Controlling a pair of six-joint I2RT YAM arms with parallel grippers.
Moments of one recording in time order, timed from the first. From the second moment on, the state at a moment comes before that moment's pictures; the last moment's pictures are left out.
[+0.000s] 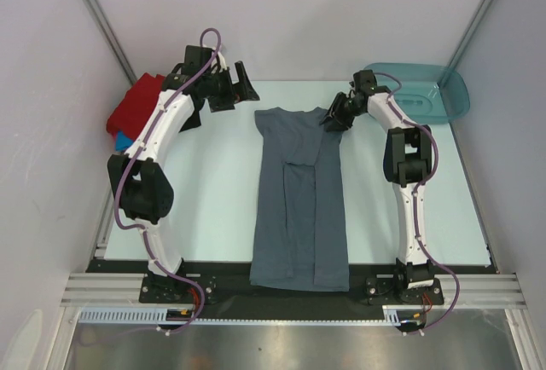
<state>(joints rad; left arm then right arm) -0.22 1.90 1.88 -0.71 0.35 -0.45 0.14 2.49 2.16 -0.70 -0.51 0.63</state>
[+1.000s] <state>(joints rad) -0.23 1.90 1.88 -0.72 0.37 -0.46 0.14 2.50 2.12 -0.66 -0.59 0.57</state>
